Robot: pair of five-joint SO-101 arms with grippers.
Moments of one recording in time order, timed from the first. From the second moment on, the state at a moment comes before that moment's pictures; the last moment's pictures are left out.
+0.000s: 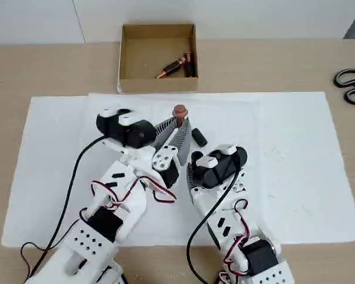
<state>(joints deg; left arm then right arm) 30.3 -57.7 71.1 3.2 24.2 -27.9 -102.6 90.7 42.2 -1.8</state>
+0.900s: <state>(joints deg) 33.1 -57.7 74.9 0.6 24.2 -30.2 -102.6 90.8 42.2 -1.8</state>
